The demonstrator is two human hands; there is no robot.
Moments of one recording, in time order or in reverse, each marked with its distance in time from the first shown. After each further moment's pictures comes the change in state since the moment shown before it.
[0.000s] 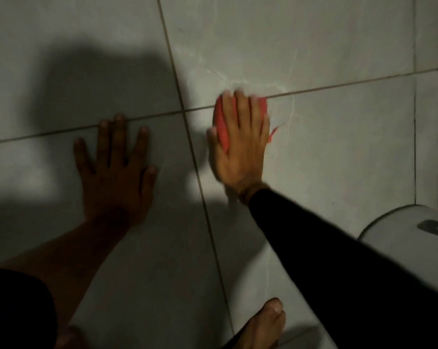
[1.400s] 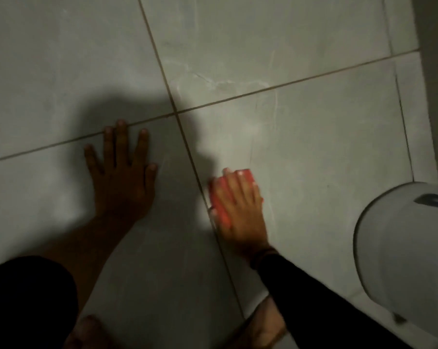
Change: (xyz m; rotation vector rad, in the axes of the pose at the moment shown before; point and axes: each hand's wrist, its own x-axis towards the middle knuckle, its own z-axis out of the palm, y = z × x) left_hand 0.000 0.008 -0.021 0.018 -0.087 0.003; right_hand -0.162 0.021 -0.002 0.056 -0.207 -0.125
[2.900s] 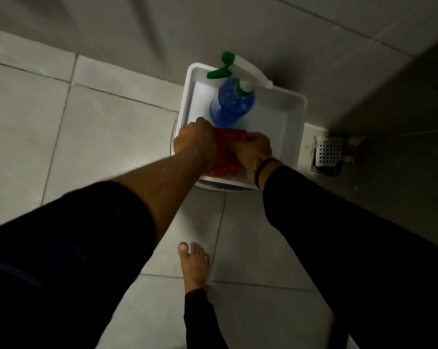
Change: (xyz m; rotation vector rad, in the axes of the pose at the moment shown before) left_hand -0.118 0.683 -0.234 0.166 -0.738 0.712; right_hand -0.285 0.300 -0.338 1.340 0.573 1.769
